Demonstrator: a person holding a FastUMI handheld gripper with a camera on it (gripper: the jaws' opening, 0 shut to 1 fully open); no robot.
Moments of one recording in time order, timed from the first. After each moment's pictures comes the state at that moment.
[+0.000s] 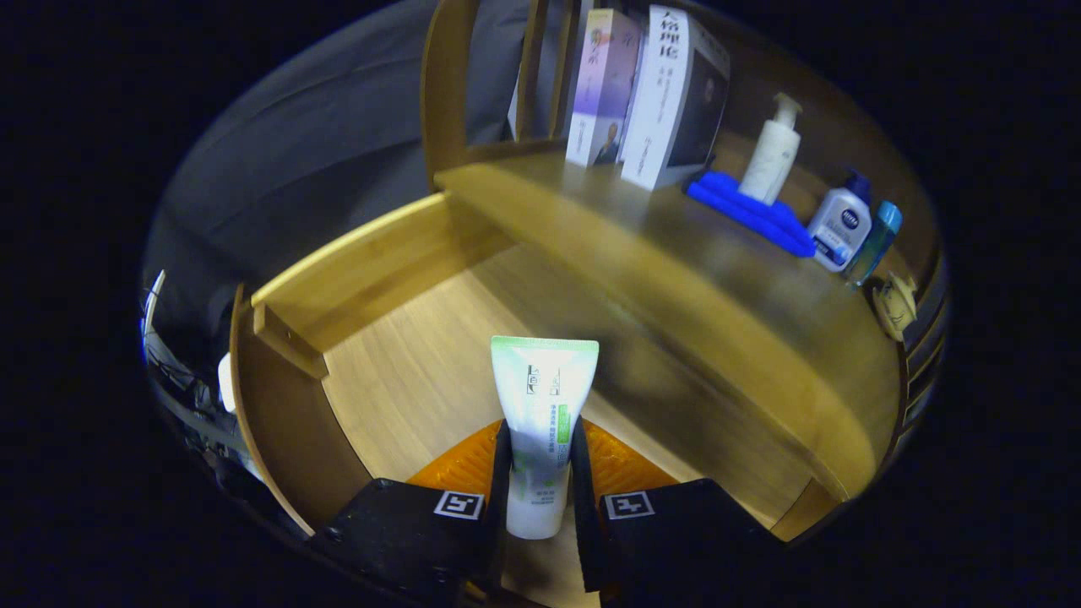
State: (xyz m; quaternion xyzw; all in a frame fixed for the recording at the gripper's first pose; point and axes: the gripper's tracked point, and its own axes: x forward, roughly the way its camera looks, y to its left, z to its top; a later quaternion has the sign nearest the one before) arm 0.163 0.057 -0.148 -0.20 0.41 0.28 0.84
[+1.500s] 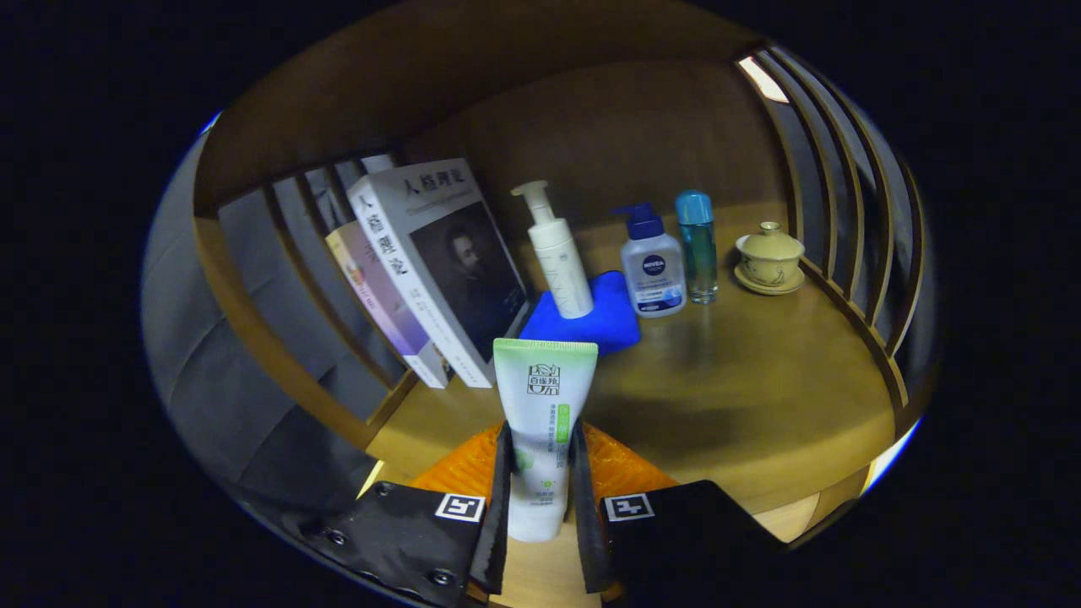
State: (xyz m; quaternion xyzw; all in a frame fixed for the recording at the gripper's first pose) arm 0.283 0.008 -0.036 0.09 0.32 0.09 0.94
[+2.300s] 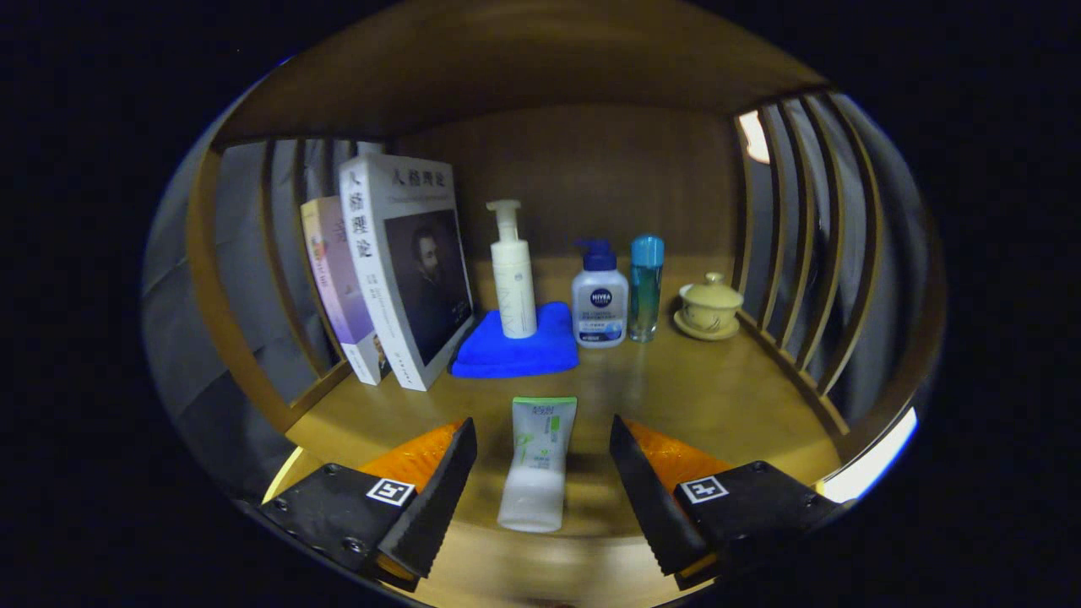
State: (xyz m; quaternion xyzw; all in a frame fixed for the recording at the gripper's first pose) arm 0.259 -0.016 -0.020 -0.04 0.22 0.01 0.97
